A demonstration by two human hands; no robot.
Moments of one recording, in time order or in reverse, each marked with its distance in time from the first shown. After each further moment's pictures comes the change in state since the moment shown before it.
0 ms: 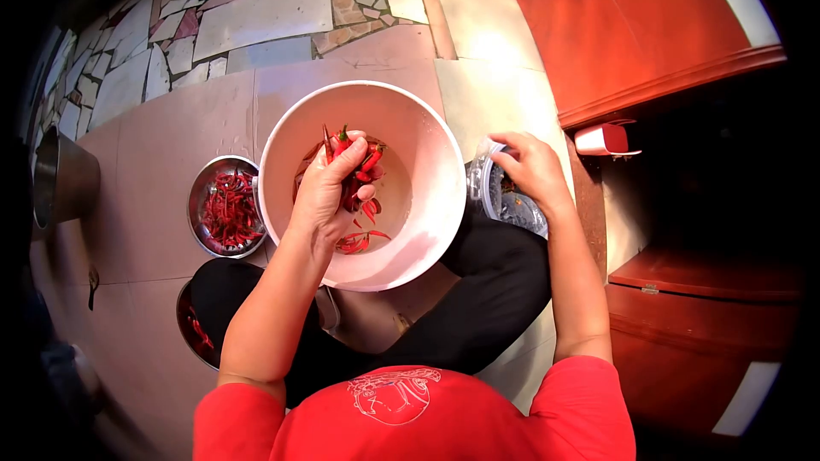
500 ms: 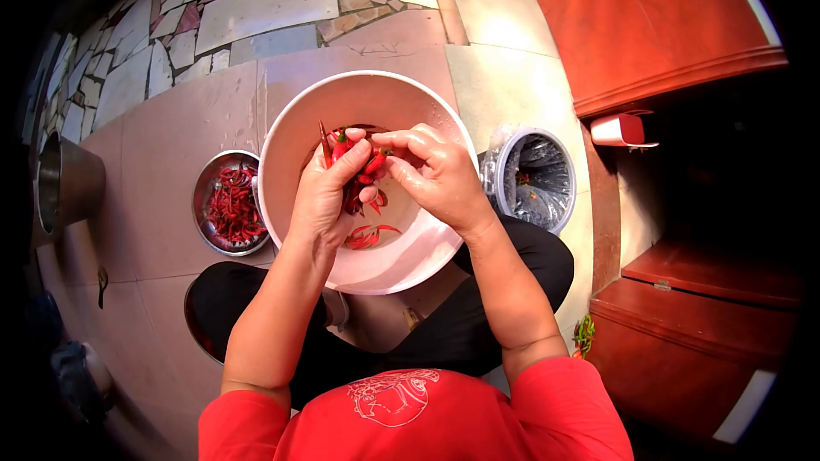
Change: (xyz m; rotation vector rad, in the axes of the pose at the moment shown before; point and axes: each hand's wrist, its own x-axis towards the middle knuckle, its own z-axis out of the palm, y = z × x) left_hand 0.006 -0.003 -0.005 0.028 0.020 0.058; right_hand 0.002 -0.107 0.089 0.536 0.087 -0.435
